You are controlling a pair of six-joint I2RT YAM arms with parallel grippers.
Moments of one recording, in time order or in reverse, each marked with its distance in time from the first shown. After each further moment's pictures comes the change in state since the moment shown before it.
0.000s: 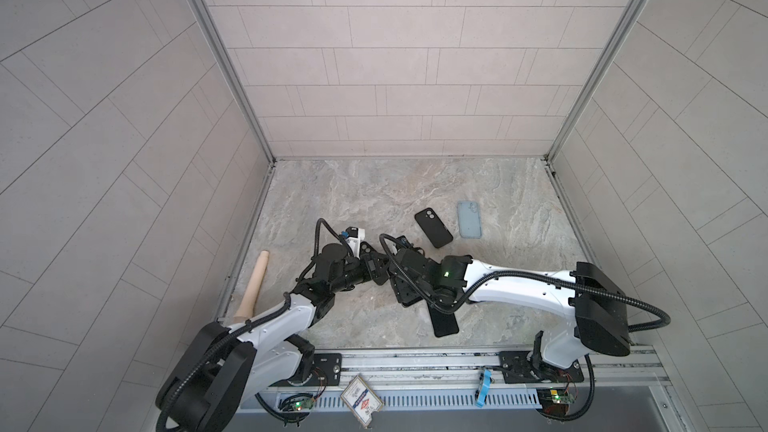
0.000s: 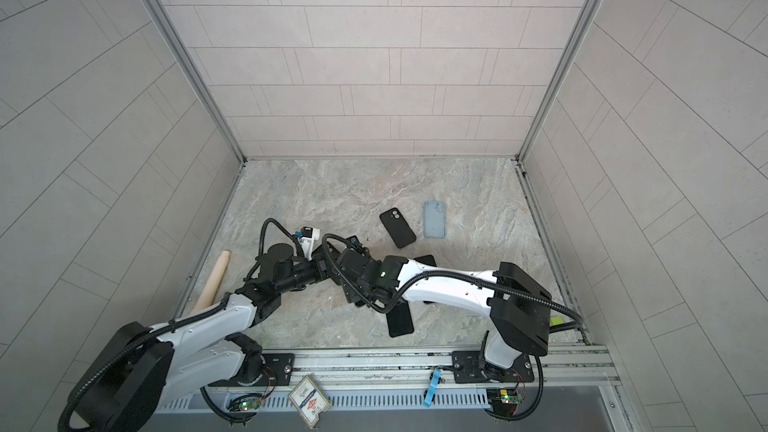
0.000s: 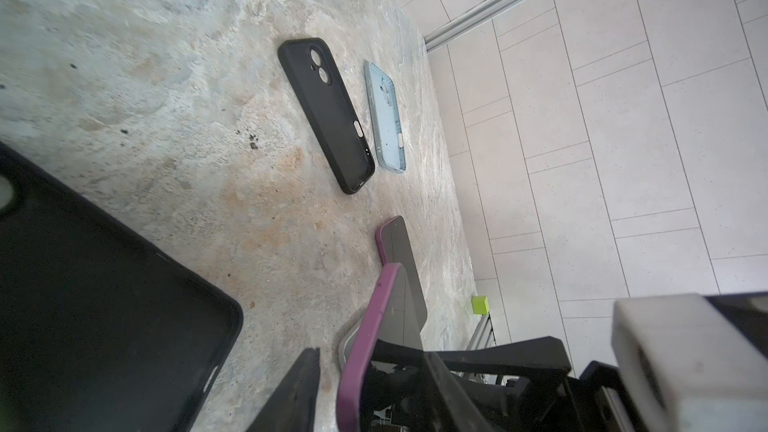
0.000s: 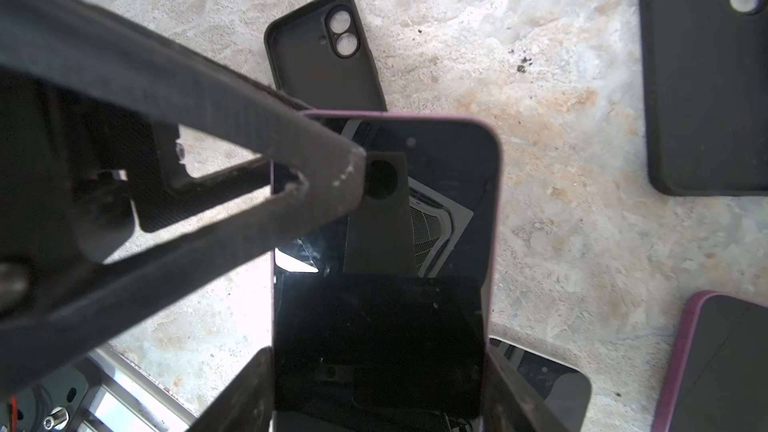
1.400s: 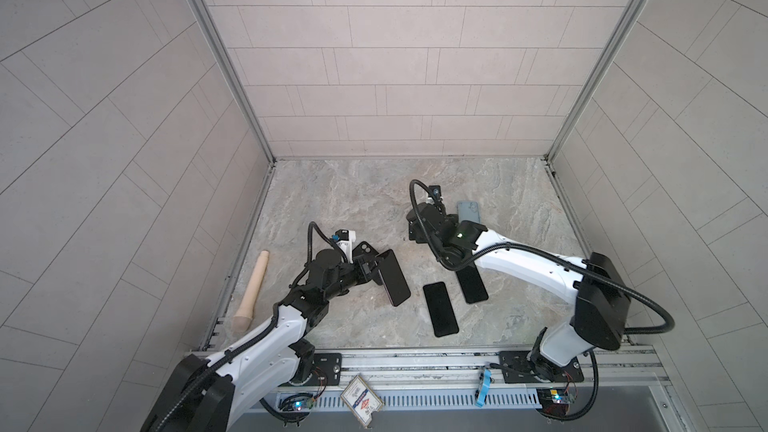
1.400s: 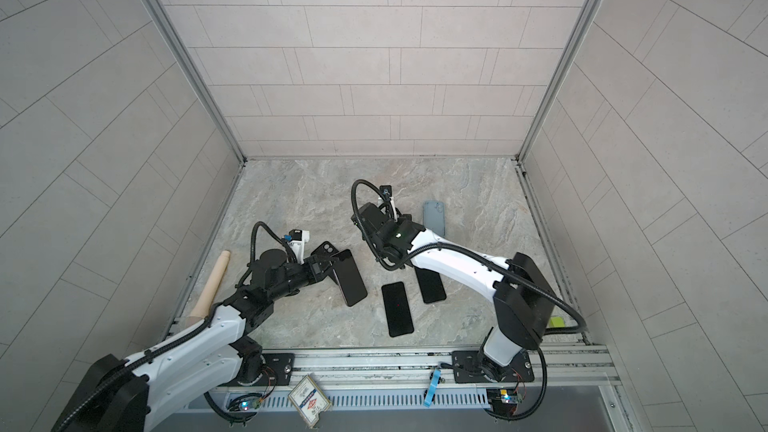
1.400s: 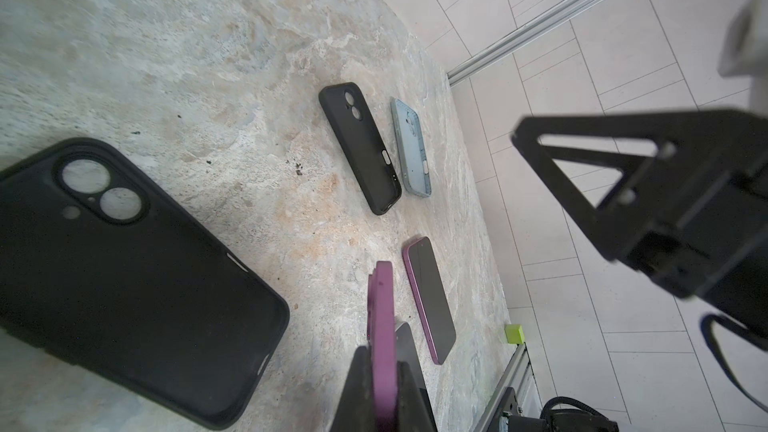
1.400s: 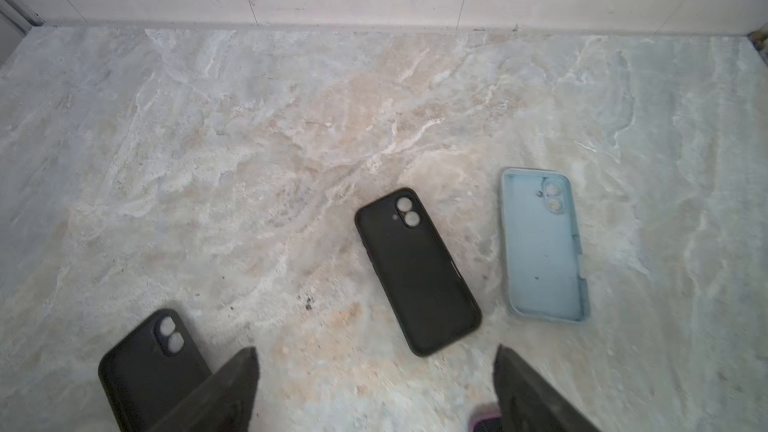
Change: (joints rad) left arm -0.005 -0.220 -0.034 -0.167 -0.154 0.054; right arm -0.258 0.077 0.174 0.100 0.389 -0.024
